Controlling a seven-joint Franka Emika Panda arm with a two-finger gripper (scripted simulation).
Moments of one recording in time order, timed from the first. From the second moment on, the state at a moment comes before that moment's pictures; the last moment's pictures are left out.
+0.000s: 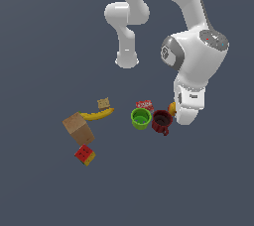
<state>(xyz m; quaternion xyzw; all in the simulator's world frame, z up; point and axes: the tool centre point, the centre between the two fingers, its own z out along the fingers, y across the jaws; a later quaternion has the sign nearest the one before) 0.005 0.201 0.174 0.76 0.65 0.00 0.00</state>
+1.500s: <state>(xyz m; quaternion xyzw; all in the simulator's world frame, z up) -0.080 0.117 0.357 0.76 0.65 0.00 0.00</state>
